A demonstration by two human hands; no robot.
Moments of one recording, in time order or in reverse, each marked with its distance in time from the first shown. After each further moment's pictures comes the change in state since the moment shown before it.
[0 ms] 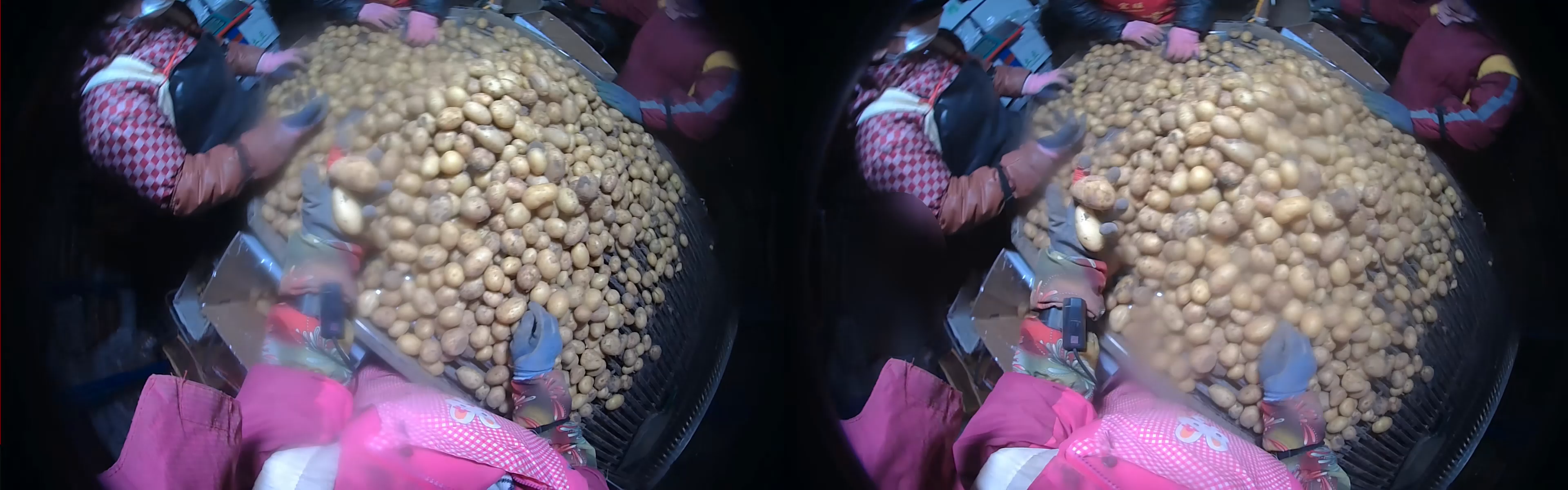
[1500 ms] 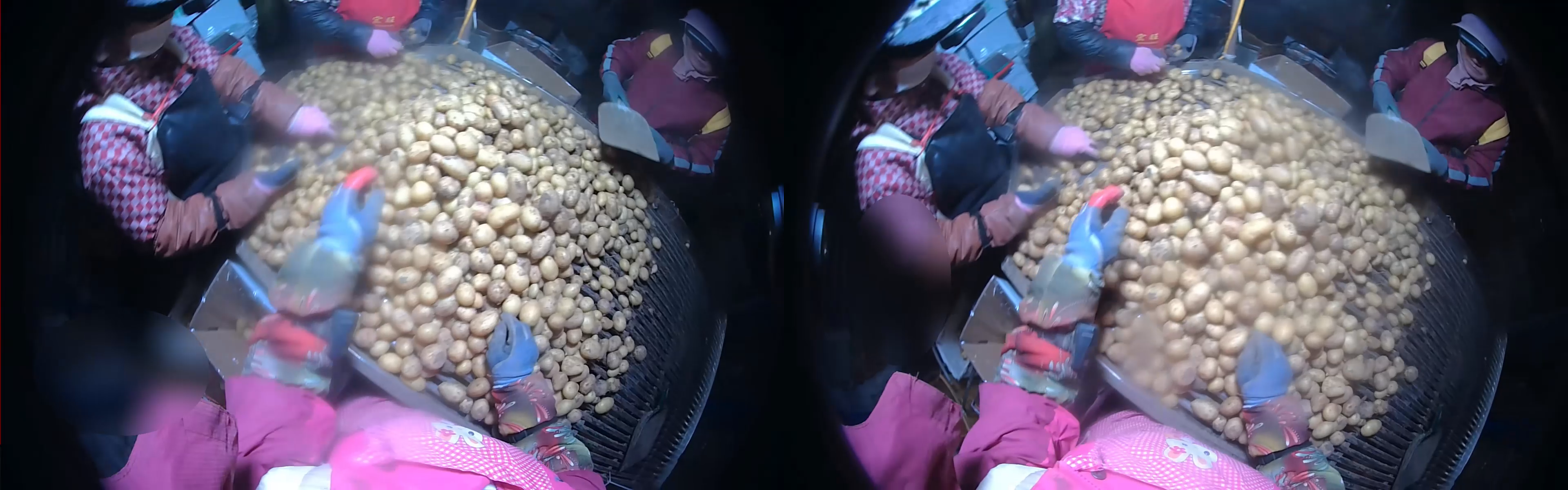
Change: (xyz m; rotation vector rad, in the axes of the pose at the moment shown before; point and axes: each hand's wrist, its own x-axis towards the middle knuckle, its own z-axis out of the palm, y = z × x) left_hand 0.049 -0.051 -0.003 1.470 0.157 0.515; right_hand -0.002 0.002 0.000 -0.149 0.105 -0.169
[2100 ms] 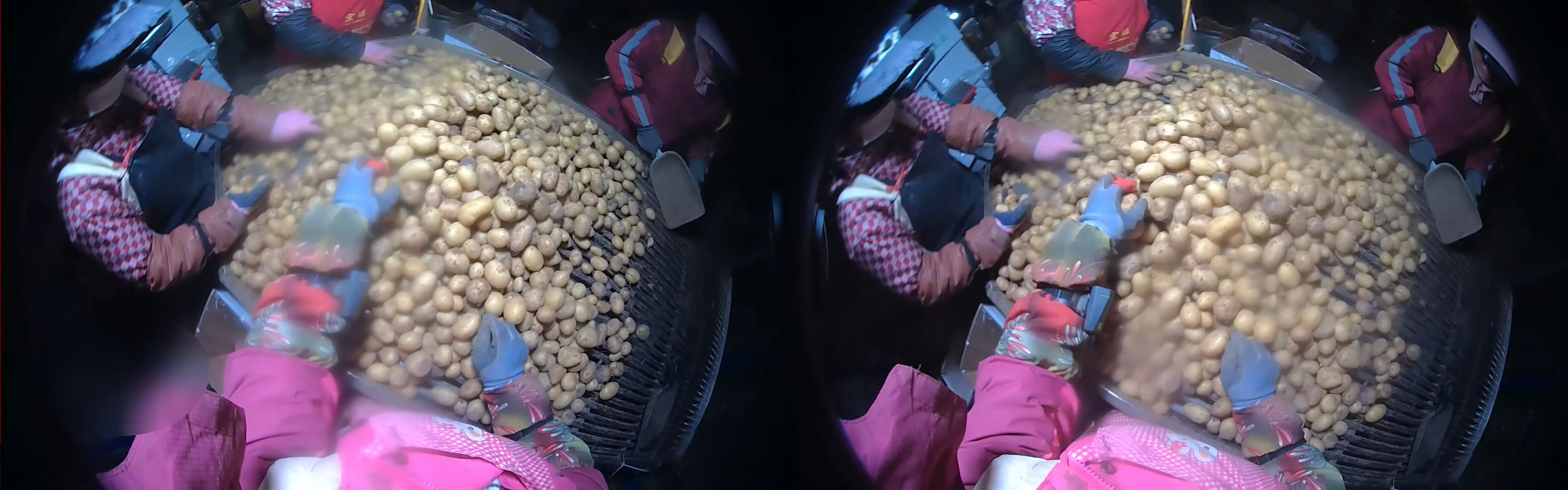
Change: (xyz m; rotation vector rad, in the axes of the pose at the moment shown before) left_hand 0.062 -0.001 0.083 0.362 -0.197 0.223; right_hand 0.005 -0.002 -0.013 -0.049 -0.203 -0.006
